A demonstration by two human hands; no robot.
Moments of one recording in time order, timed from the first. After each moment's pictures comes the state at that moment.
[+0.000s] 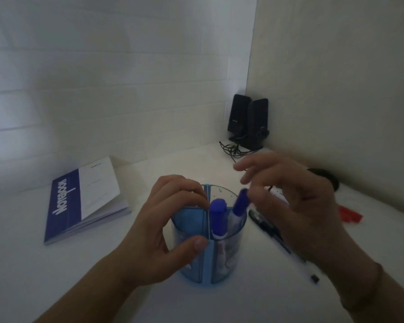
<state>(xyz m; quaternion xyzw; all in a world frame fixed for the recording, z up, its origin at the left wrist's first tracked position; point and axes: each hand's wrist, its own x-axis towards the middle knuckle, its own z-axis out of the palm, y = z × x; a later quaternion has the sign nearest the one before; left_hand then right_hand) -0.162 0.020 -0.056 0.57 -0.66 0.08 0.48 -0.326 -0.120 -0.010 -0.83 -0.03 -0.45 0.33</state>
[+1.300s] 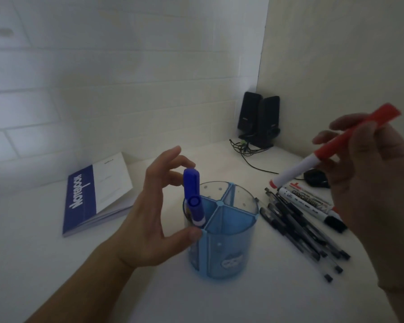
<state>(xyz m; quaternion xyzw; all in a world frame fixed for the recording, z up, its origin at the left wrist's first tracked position) -0.137 0.028 -0.053 0.54 -0.66 0.08 0.51 -0.344 -0.150 0.011 -0.61 0.03 -0.56 0.56</state>
